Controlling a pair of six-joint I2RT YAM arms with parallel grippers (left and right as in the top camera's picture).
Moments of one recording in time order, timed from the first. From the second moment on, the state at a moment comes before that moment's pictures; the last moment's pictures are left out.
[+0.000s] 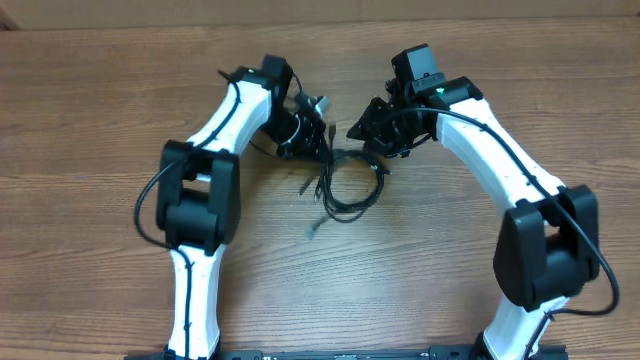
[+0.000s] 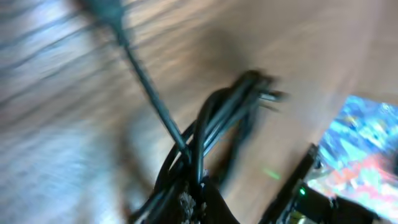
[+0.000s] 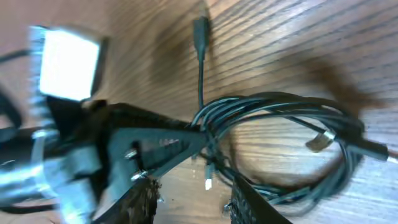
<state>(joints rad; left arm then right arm) -0.27 2.36 1.85 -1.10 0.76 -0.03 0.32 1.95 1.56 -0.81 -0.48 0.77</state>
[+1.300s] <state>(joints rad) -0.27 2.41 1.87 -1.13 0.67 -0.18 0.41 2.19 1.56 -0.73 -0.43 0.84</state>
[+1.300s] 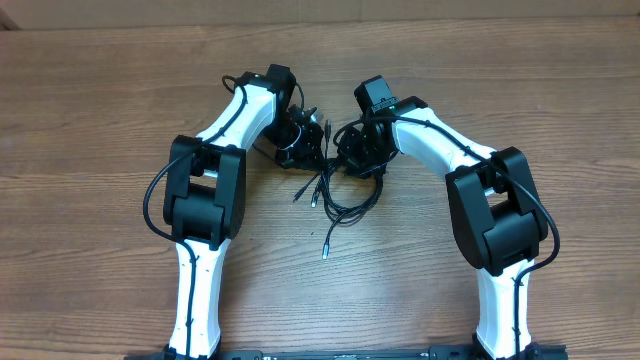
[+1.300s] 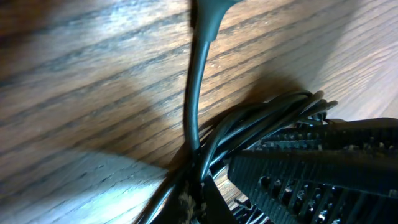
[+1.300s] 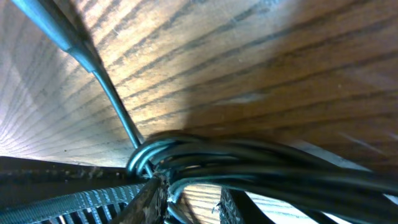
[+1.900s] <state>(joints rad) -0.28 2.27 1.89 -1.18 0.56 -0.18 0.41 2.22 1.56 -0.65 -0.57 0.79</state>
